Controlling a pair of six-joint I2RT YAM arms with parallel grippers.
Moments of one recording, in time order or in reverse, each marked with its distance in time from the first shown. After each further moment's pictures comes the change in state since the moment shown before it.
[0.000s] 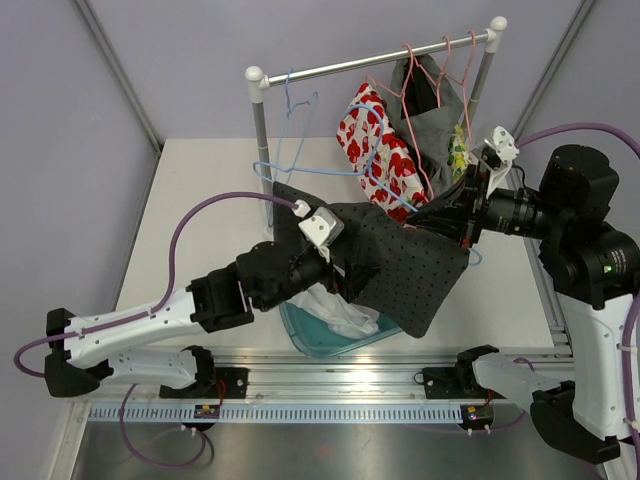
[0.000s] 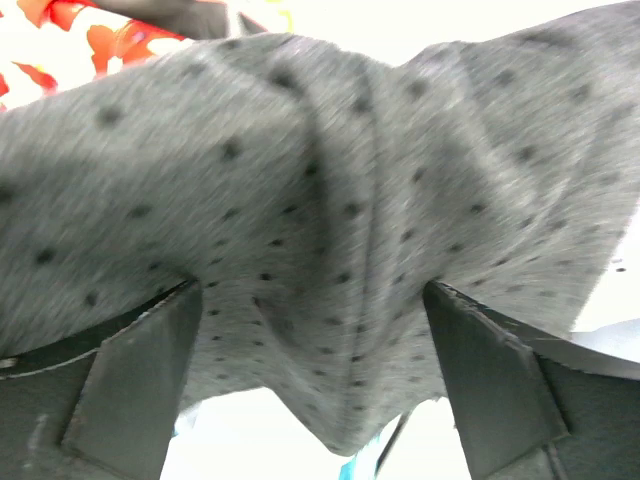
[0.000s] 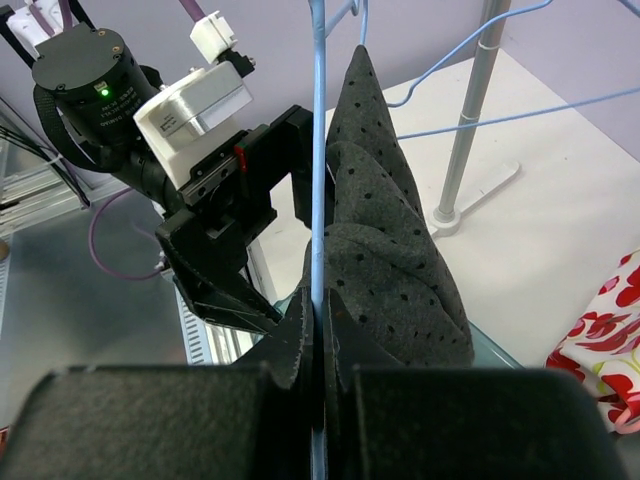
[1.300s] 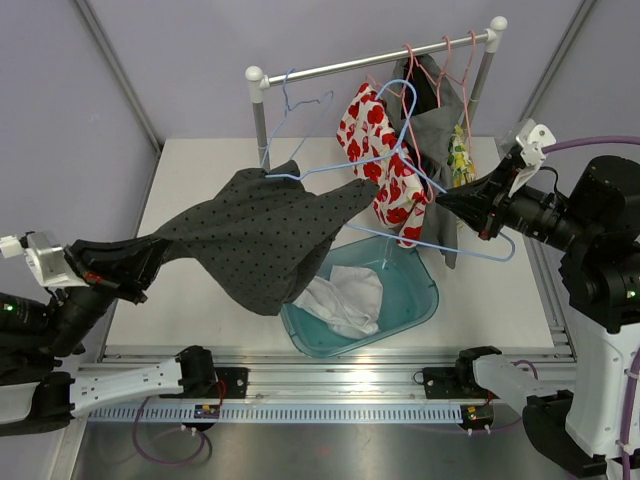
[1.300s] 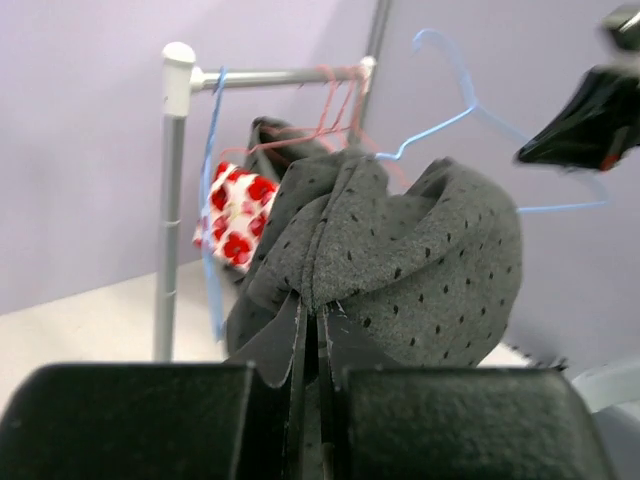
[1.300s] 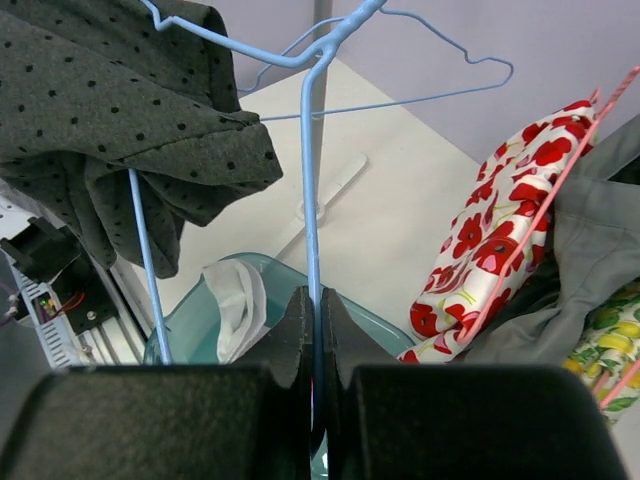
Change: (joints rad) left arm 0.001 -0.751 0.165 -0.421 -0.195 0.194; right arm -0.123 -0.027 0.064 -0.055 0.202 -0.095
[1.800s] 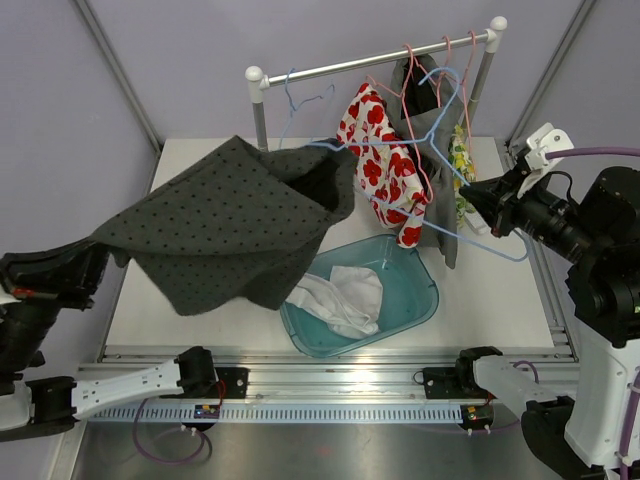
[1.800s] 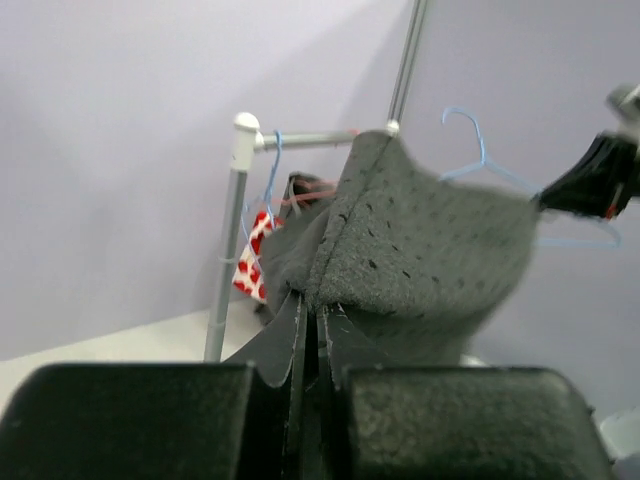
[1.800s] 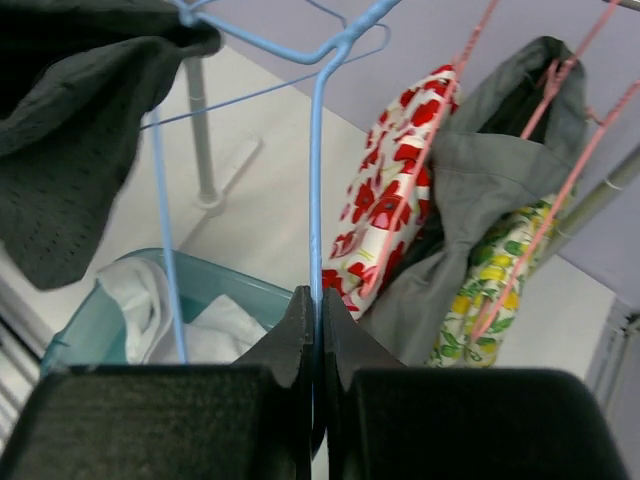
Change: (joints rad) left arm -0.002 -0.092 0.071 -0.027 -0.034 0.106; right arm -0.021 -0.029 0.010 -0.035 0.203 -0.085
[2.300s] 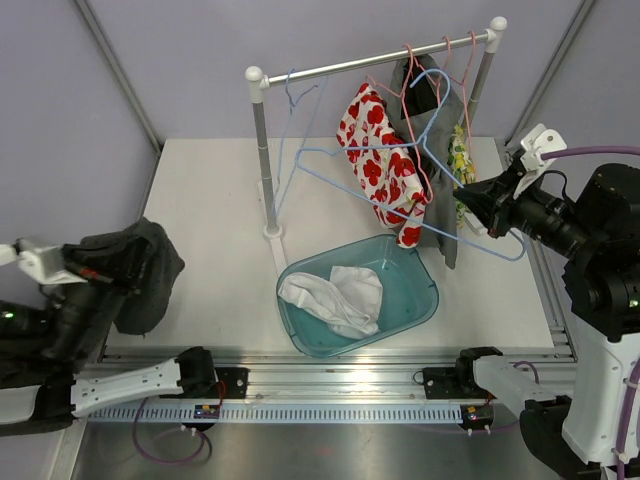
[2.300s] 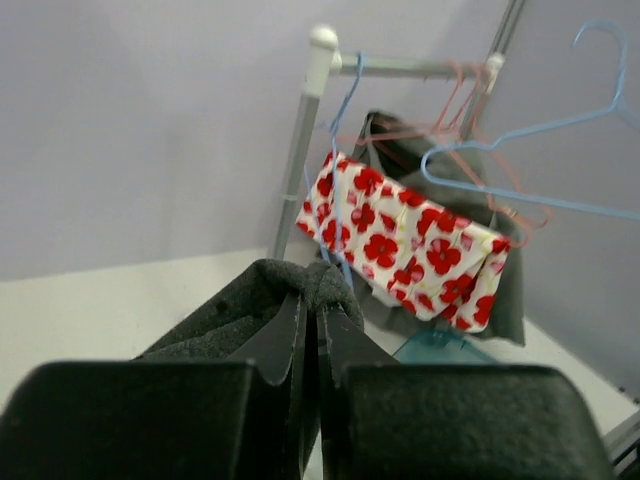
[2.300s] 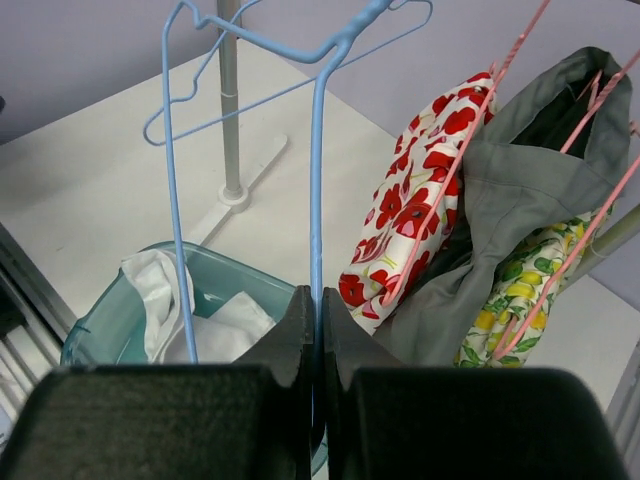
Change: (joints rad) left arm -0.017 0.011 -0.104 -0.005 -0.220 -0.013; right arm -0.025 0.003 -0.016 0.005 -0.052 -0.018
